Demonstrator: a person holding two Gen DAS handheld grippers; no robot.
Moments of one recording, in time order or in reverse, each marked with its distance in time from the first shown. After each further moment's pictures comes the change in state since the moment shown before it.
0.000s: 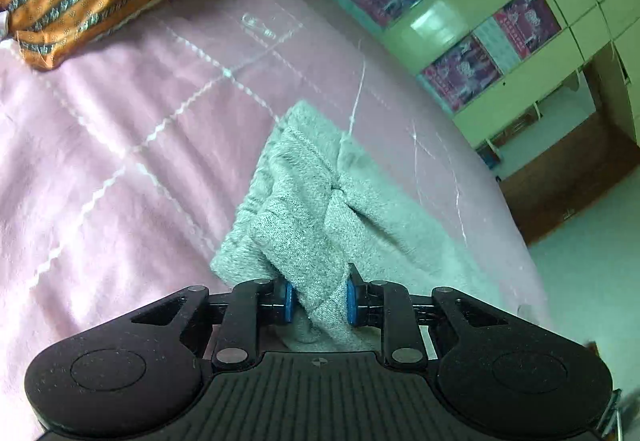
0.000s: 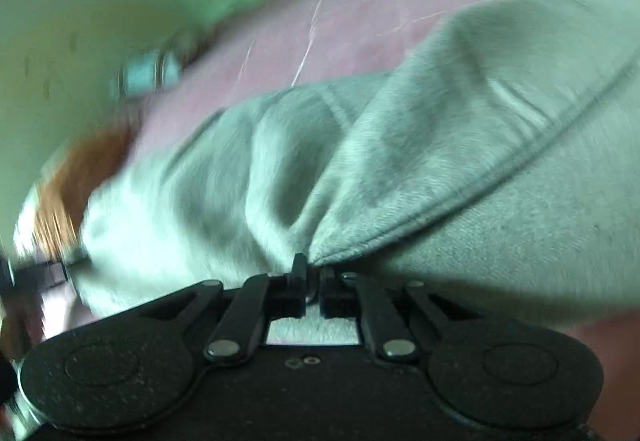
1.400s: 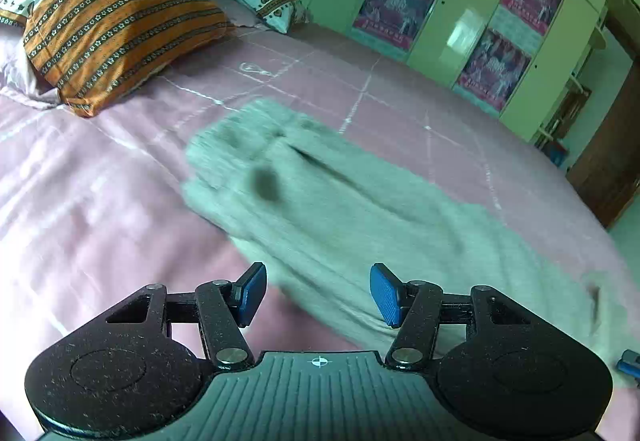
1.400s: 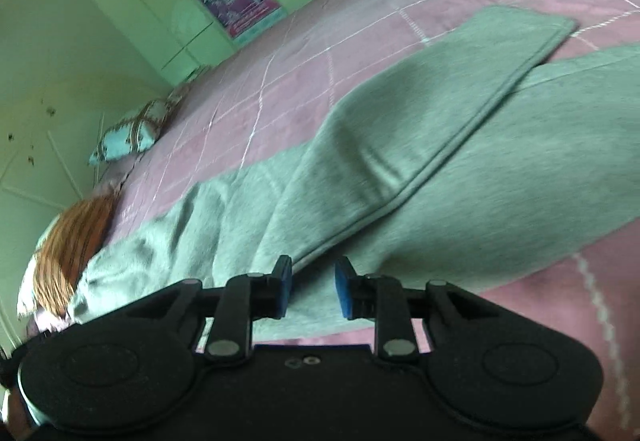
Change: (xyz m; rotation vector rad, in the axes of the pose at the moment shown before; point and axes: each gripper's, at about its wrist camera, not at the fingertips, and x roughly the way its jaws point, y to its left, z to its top) left arm -0.047 -0.105 -0.102 0.178 -0.174 0.261; right arm -0.078 -0.020 0.015 0.051 -0.124 -0.075
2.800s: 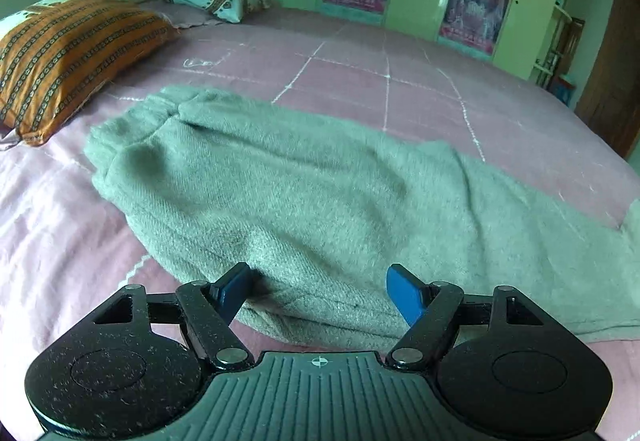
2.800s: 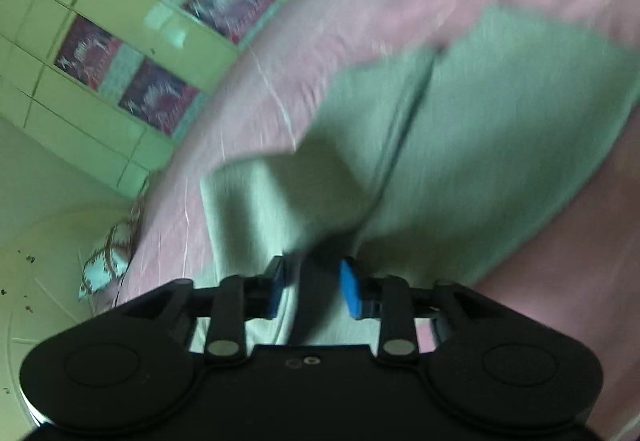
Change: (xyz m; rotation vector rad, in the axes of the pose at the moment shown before) left arm 0.002 -0.093 -0.034 0.208 0.069 0.089; right arm -0.022 -0.124 0.054 0.353 -0.182 -0.046
